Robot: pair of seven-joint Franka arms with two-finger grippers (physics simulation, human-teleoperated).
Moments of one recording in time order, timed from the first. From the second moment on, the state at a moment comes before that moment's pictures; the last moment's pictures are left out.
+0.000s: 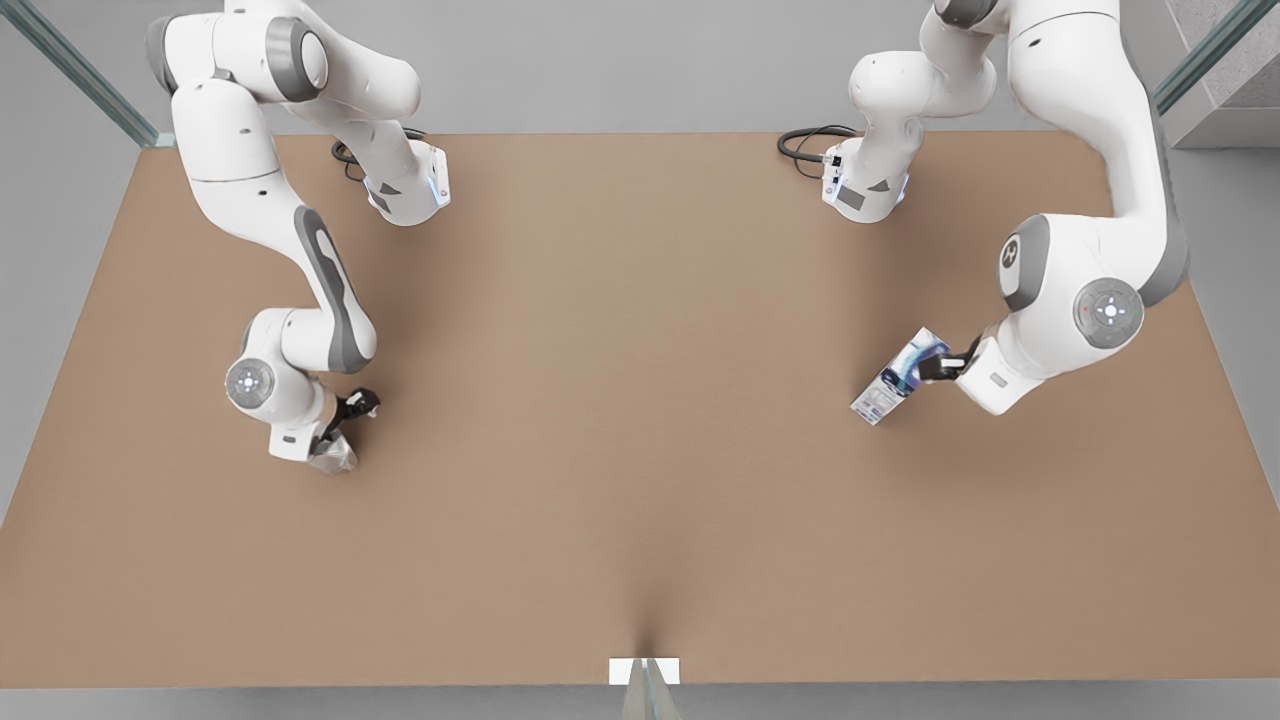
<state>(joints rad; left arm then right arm) -0.05 0.18 -0.04 -1.70 0.02 1.71 -0.11 -0.02 0.44 -0.01 -2.07 0.00 2.41 -0.62</state>
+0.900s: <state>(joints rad) -0.07 0.16 -0.03 -1.69 0.02 1.70 -0.11 -0.02 0.45 -0.01 -1.92 0.00 2.26 -0.33</state>
